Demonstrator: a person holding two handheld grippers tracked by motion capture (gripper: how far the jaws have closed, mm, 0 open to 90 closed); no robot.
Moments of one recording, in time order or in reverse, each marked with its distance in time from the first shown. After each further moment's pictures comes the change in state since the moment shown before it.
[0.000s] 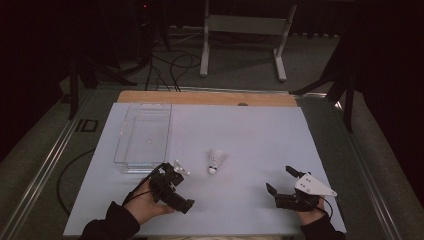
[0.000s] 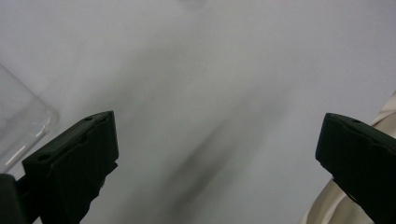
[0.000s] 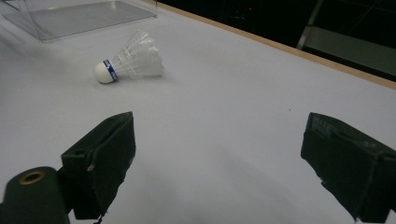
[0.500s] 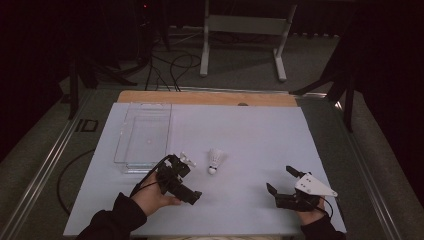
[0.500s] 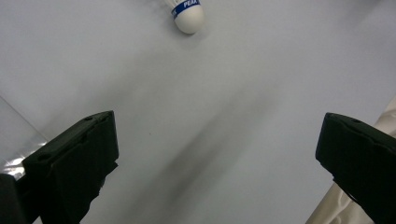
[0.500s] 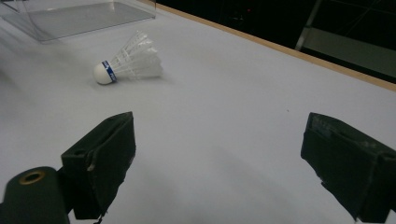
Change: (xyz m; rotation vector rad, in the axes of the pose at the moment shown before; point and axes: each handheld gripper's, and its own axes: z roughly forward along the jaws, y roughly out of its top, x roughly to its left) left arm 0.001 0.025 -0.002 -0.023 -0.017 -0.018; right arm 0.000 0.000 0.000 -0.008 -0.005 0.000
